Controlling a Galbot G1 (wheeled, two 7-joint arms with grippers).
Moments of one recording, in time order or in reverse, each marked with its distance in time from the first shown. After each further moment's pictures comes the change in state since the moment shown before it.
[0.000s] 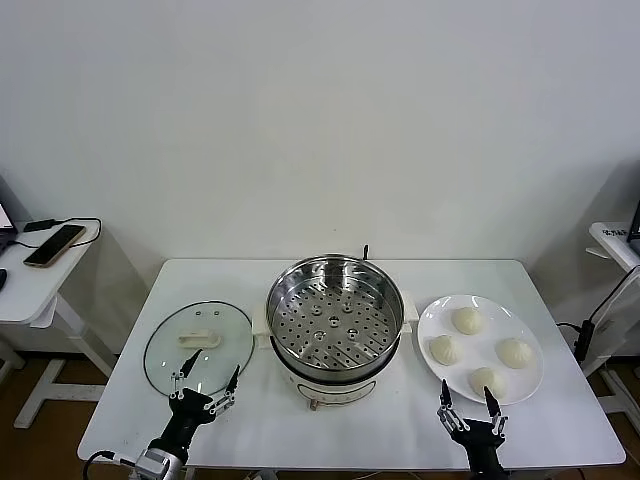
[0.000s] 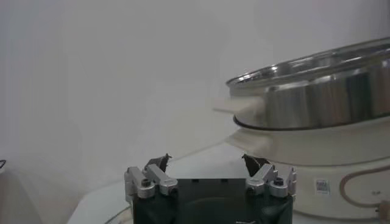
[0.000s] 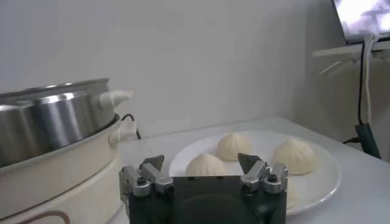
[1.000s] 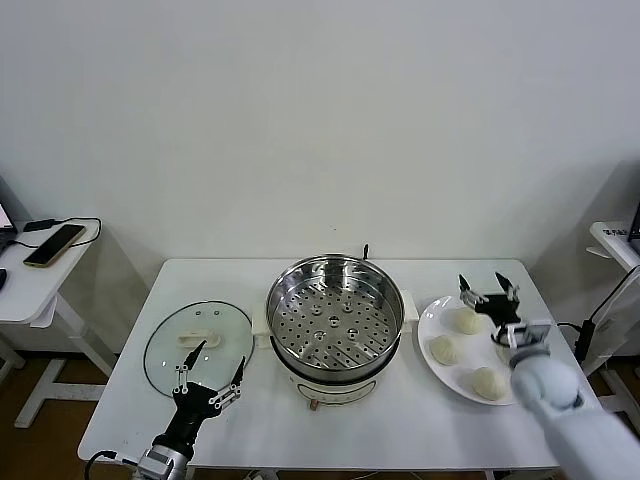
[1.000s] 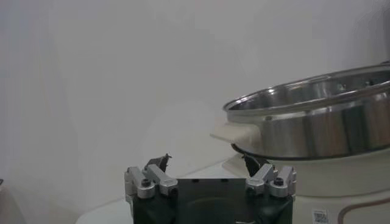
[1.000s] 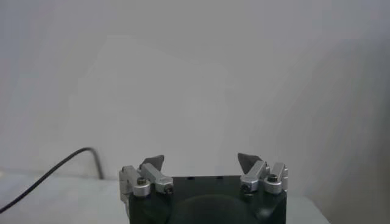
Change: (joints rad) left arm 0.002 -0.021 0.013 -0.041 0.015 -0.013 -0.013; right arm 0.964 -0.565 -0.441 -0.564 0.257 -0.254 -0.532
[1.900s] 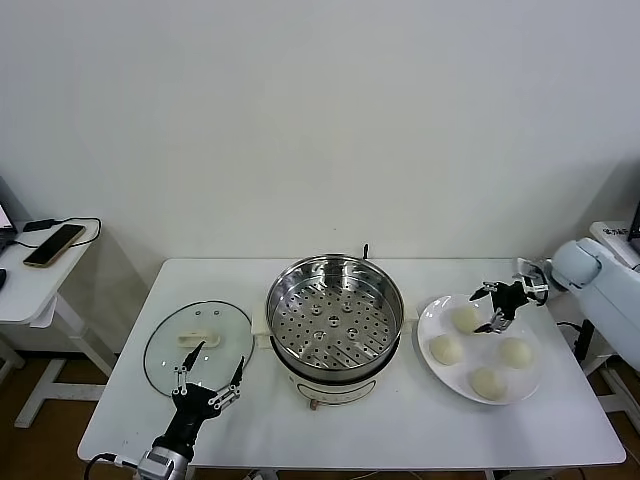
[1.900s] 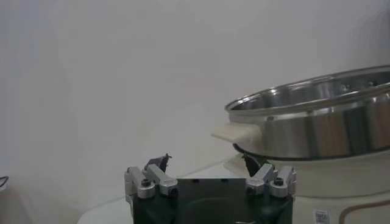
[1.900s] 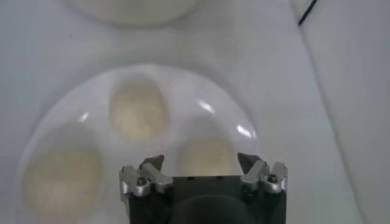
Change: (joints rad) left arm 0.008 -0.022 -0.005 -0.002 0.008 -0.003 -0.002; right arm 0.731 0.087 -0.679 -0.568 -0.693 0.118 -0.910
